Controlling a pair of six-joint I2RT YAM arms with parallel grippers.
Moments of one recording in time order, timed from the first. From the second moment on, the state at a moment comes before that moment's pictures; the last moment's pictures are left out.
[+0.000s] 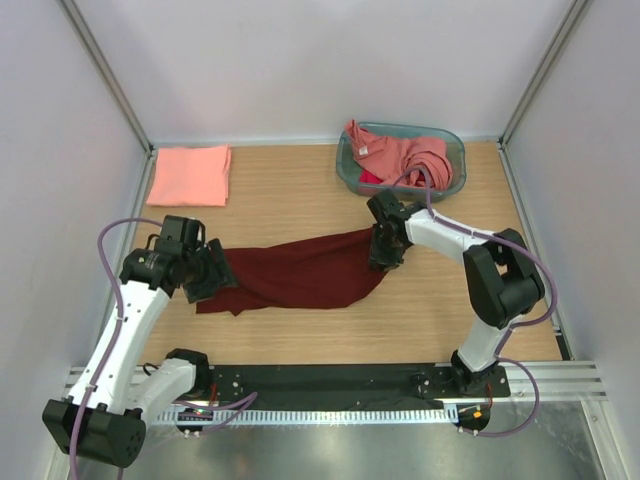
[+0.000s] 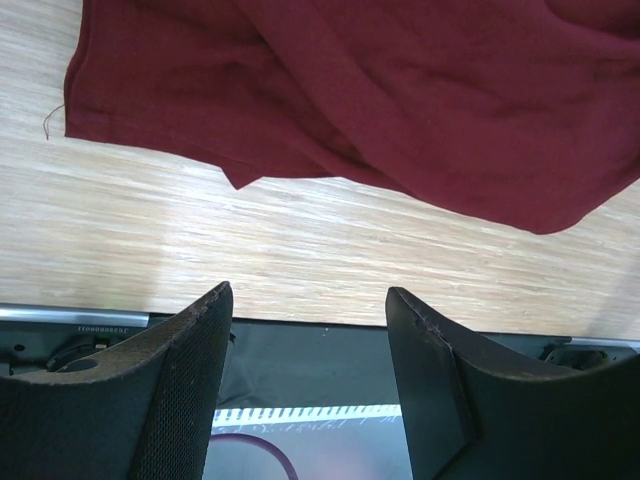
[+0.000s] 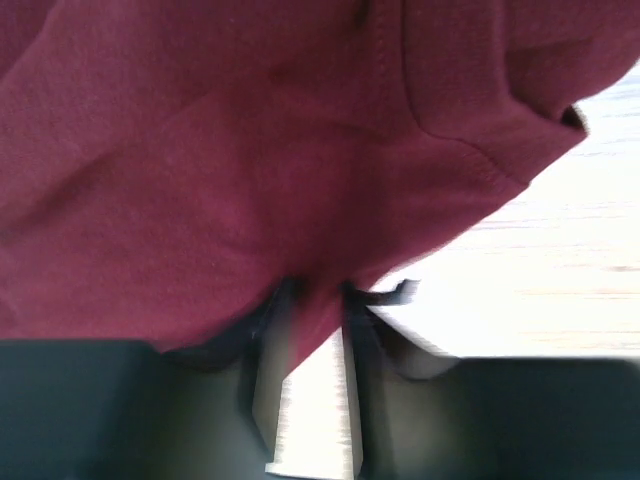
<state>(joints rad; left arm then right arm) -0.19 0.95 0.97 -1.12 0.08 -0.61 0.49 1.74 1.14 -0.68 0.02 0.65</state>
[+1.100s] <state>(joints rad) -0.21 0.96 0.98 -1.12 0.08 -0.57 0.43 1.97 1.75 -0.93 0.00 0.65</state>
